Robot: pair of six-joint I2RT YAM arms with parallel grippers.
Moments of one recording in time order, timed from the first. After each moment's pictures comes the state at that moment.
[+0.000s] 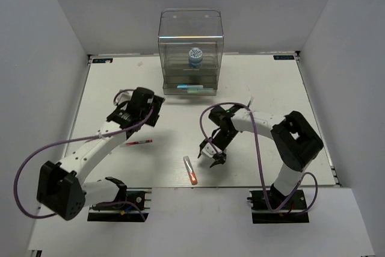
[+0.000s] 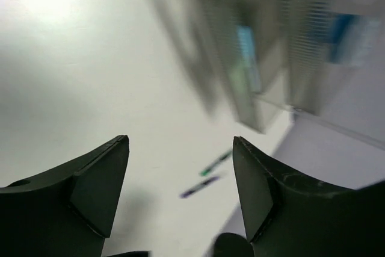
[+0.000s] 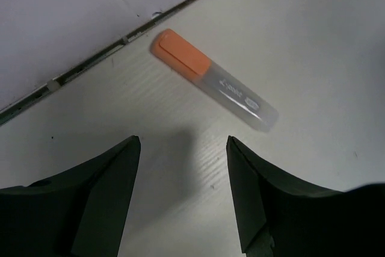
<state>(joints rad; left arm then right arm) -0.50 1.25 0.98 -0.44 -0.31 -1.55 0.72 1.71 1.02 -0.93 -0.99 -1.95</state>
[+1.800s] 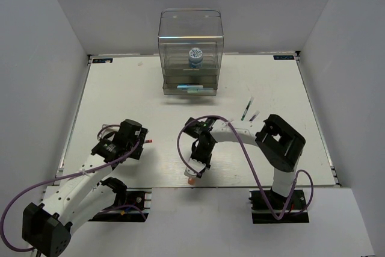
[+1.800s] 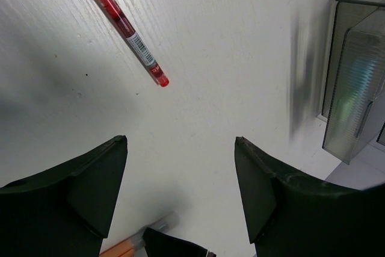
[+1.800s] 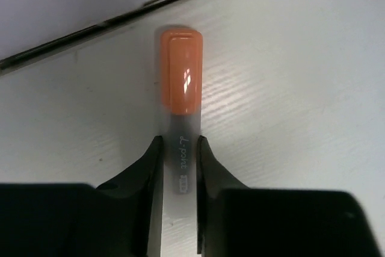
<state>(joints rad) -0.50 0.80 0.56 -0.73 -0.37 -1.66 1.02 1.85 1.15 -0.87 -0.61 -1.89</state>
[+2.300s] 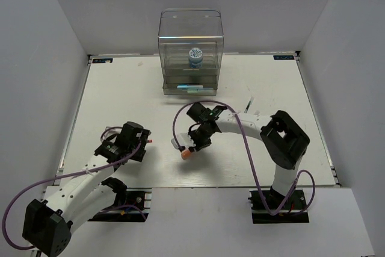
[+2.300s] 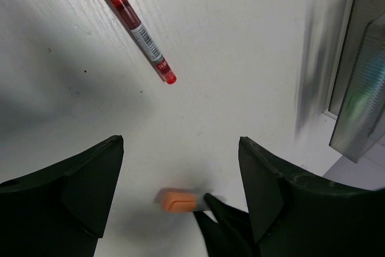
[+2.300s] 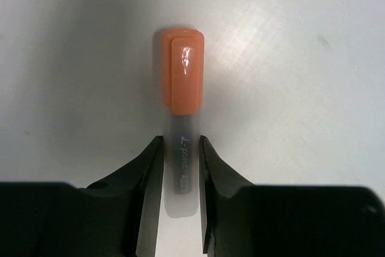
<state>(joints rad) -0.50 0.82 0.50 -0.65 -0.33 -1.67 0.92 1.83 1.20 -0.67 -0.49 -1.26</state>
